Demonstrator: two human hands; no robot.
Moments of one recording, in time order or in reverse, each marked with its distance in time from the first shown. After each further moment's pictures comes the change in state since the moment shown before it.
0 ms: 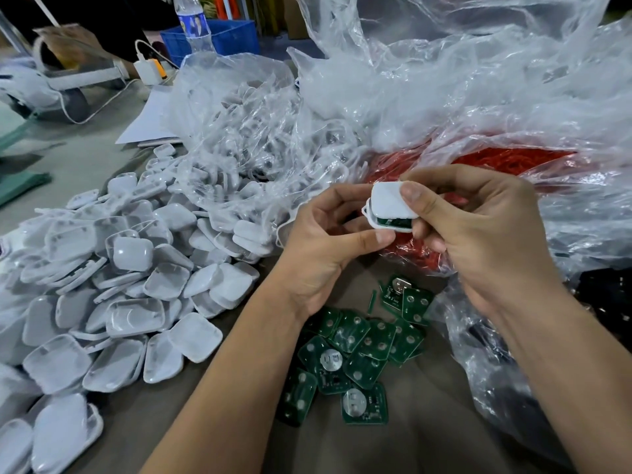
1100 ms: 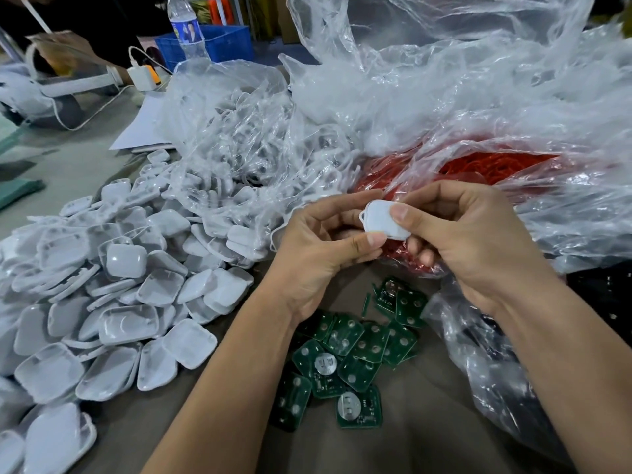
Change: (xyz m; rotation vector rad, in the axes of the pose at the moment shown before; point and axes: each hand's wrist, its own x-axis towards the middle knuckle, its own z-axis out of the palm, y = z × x) left_hand -0.003 0.004 -0.001 0.106 -0.004 -0.046; right_hand 0.007 0.007 -0.012 -0.076 -0.062 0.243
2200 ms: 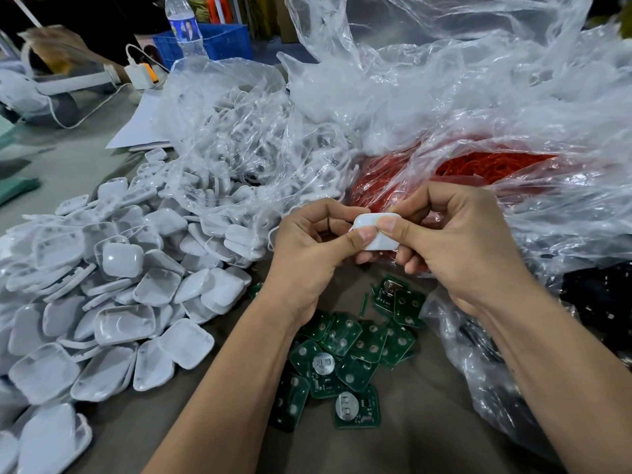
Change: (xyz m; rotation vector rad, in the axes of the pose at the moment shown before) left_hand -0.004 -0.005 0.005 0.115 0.172 0.075; right_hand -0.002 0.008 0.010 -0.075 0.001 -0.168
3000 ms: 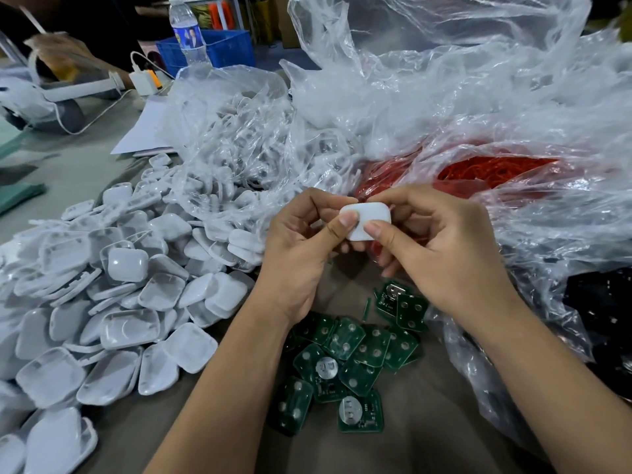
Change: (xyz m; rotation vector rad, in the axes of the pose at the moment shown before) left_hand 0.003 0.006 -0.006 -0.031 0.006 0.104; right_hand -0.009 -0.004 0.007 -0.231 -0.053 -0.229
